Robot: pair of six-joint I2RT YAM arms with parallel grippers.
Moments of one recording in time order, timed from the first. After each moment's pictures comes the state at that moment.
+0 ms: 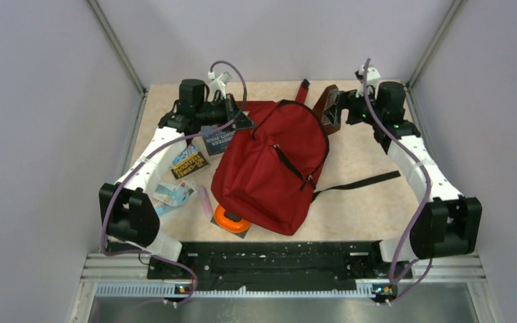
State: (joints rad) left arm -0.26 1.54 1.37 -0.34 0.77 -0.51; right arm 0.16 1.37 1.18 -0.15 -0.35 0.04
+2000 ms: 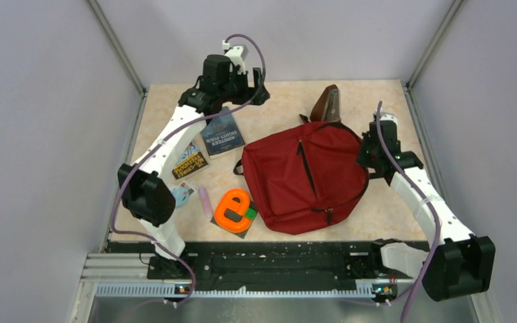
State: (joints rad) left arm -0.41 1.78 1.80 -0.45 0.24 -0.30; right arm 0.19 1.13 0.93 -0.54 0.16 0.34
